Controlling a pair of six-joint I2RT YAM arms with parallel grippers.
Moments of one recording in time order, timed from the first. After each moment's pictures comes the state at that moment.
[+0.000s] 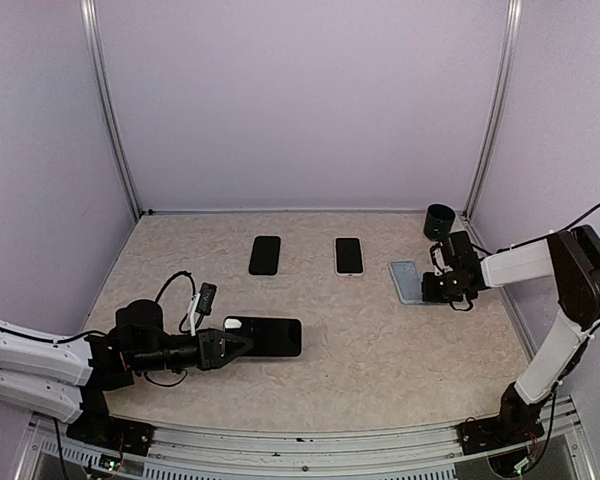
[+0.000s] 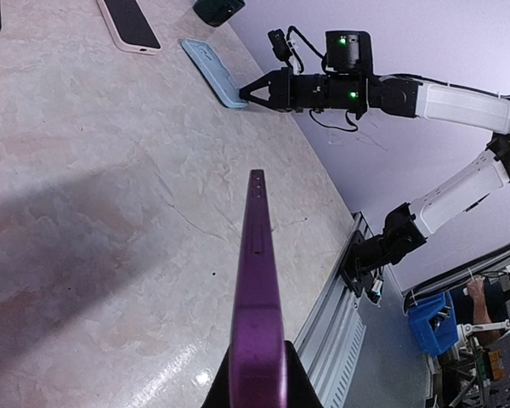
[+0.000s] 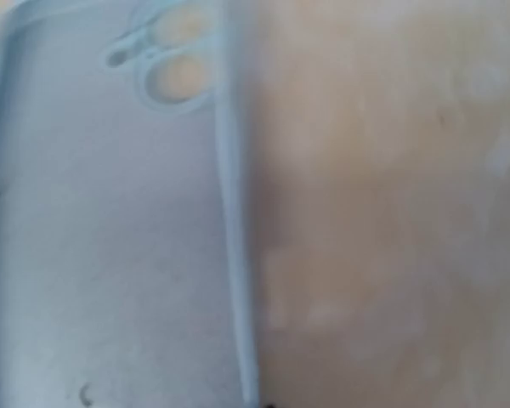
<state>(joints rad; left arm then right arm) -0.98 1.06 0.25 0.55 0.18 -0.81 0.25 1.69 0.81 -0.05 0.05 0.28</state>
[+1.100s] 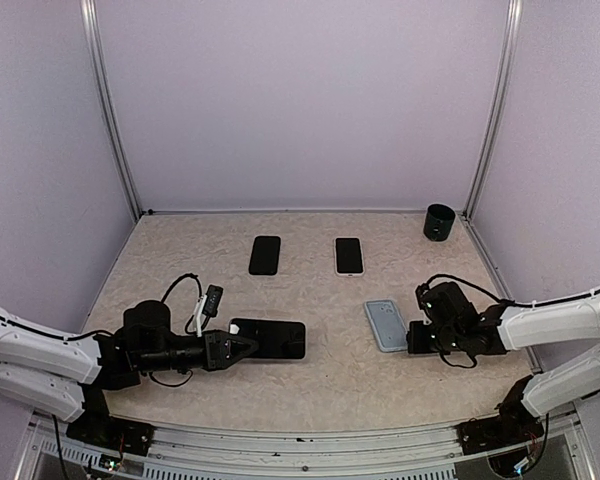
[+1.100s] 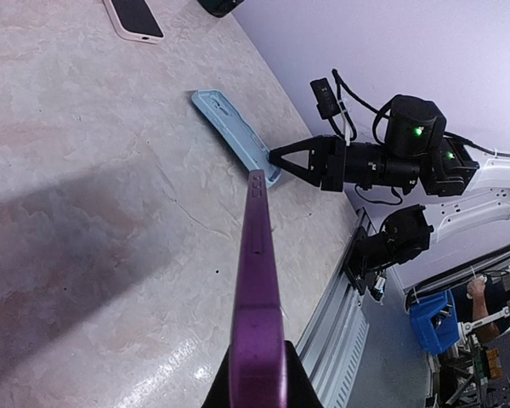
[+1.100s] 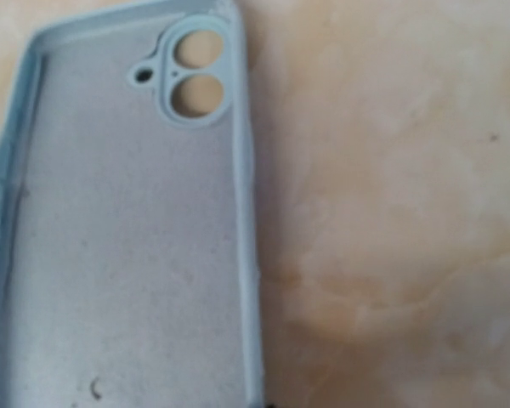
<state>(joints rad) -0.98 1.14 0.26 0.61 0.19 -0.82 0.71 1.26 0.43 -0.06 0.18 0.61</state>
